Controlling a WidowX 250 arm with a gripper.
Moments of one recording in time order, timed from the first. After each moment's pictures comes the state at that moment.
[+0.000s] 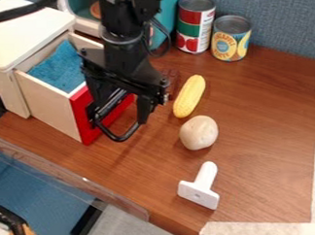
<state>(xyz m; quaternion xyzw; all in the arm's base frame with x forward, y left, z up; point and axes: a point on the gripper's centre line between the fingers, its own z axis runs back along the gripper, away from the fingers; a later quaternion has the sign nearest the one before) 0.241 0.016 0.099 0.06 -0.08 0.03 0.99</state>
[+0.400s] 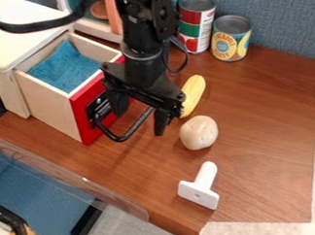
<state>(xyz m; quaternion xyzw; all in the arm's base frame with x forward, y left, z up) 0.252 0.000 0.080 0.05 -0.07 0.00 1.00</state>
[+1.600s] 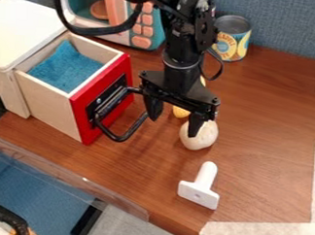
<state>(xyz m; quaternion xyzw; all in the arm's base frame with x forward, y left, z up) 0.289 -0.027 0.054 0.03 -0.07 0.00 1.00</state>
